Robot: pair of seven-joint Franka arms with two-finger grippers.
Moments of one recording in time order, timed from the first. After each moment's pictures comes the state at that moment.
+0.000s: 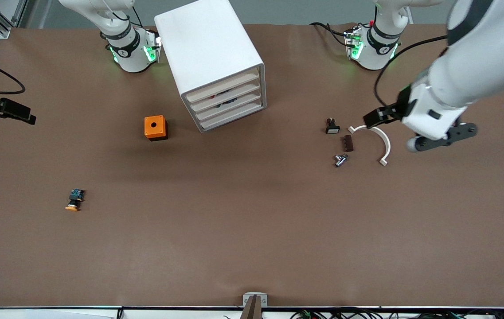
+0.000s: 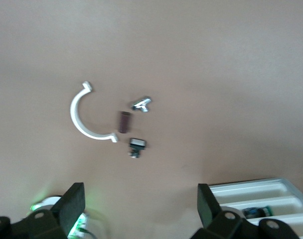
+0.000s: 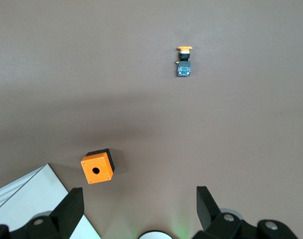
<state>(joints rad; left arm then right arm) 0.00 0.26 -0.35 -1.26 -0.04 1.33 -0.60 -0.03 0.04 -0.06 -1.53 0.02 1.44 0.00</state>
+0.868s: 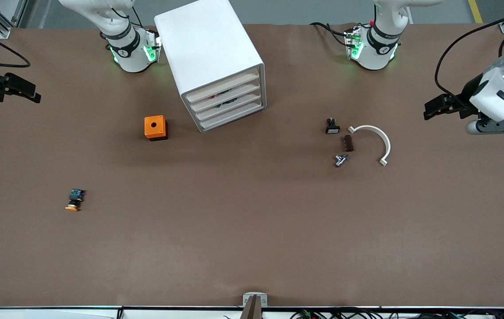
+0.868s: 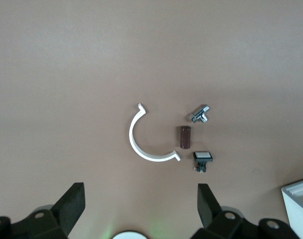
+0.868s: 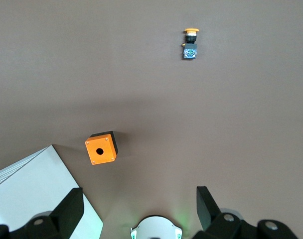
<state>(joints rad) -0.04 -0.07 -0.05 -1.78 -0.04 1.62 -0.11 -0.02 -0.08 -0.05 -1.64 0.02 1.42 0.00</state>
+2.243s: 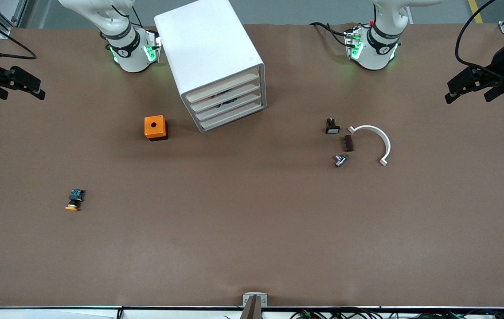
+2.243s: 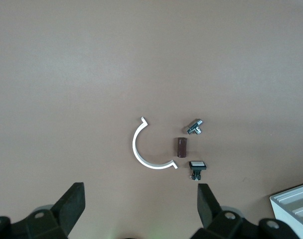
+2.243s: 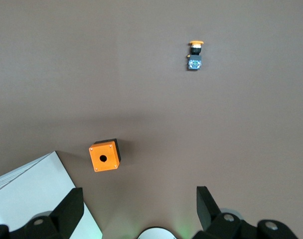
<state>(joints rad) -0.03 -0.12 -0.04 -1.66 -0.04 1.55 -0.12 0.00 -0.16 -0.04 -1.73 0.02 1.51 0.00</state>
